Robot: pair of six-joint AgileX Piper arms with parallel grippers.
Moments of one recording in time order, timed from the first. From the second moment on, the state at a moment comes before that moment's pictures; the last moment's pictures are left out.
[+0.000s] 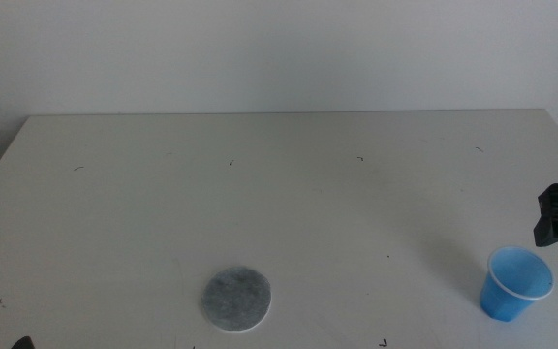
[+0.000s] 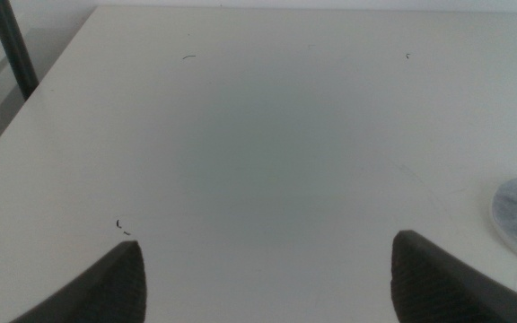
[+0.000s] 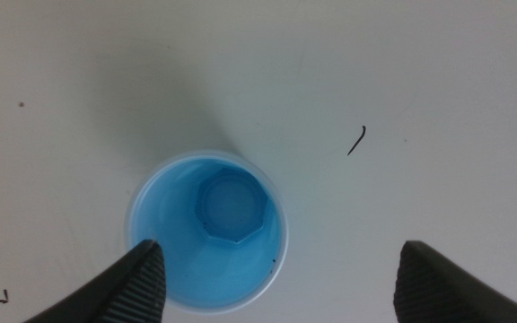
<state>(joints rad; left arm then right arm) -0.07 -0.01 0.03 0.06 0.37 -0.15 0.02 1.34 -0.97 0.05 0.95 0.13</state>
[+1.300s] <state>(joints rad) -0.07 -0.01 0.03 0.06 0.37 -0.15 0.02 1.58 -0.91 0.06 0.81 0.15</state>
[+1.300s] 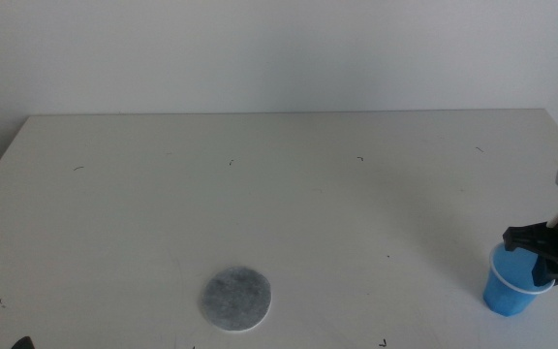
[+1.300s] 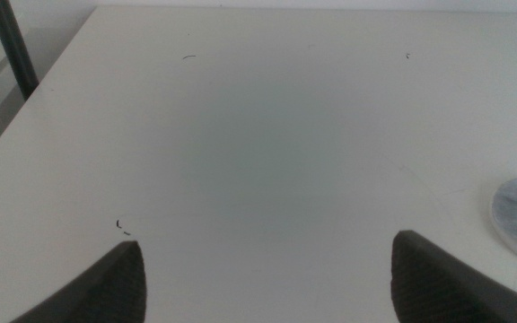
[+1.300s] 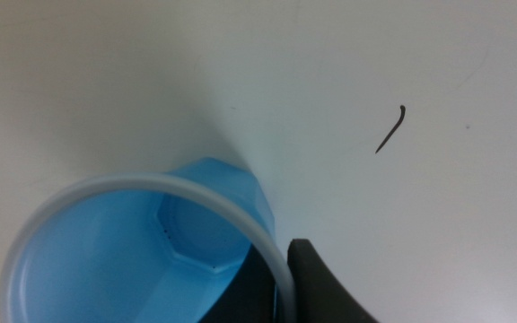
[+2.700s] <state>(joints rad) -0.07 -0.01 0.03 0.06 0.37 -0.15 0.50 1.66 -1.67 0.12 1.19 0.35</state>
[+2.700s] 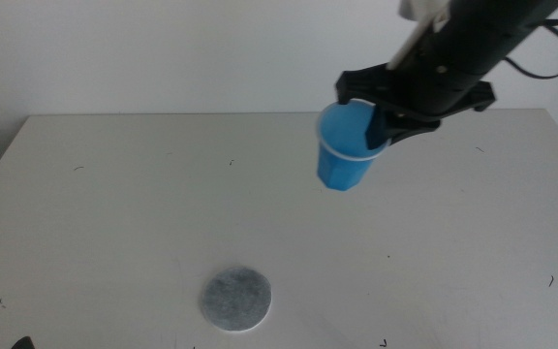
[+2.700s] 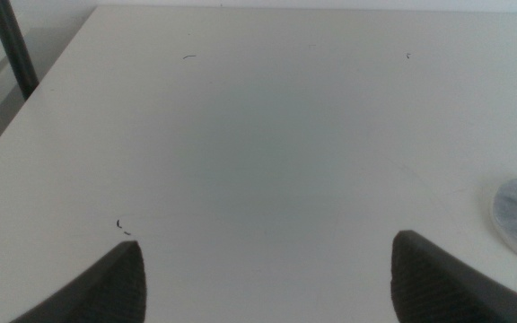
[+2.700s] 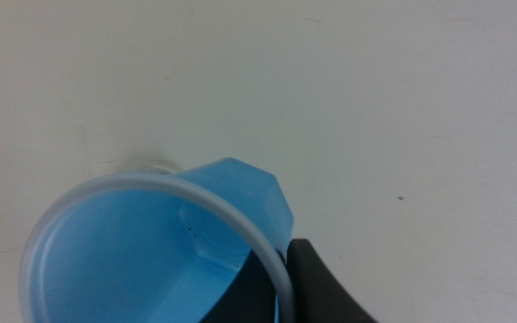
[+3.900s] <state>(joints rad) -0.07 -0.01 0.03 0.06 0.37 -0.15 0.77 2.15 -1.81 0.14 1.09 0.37</state>
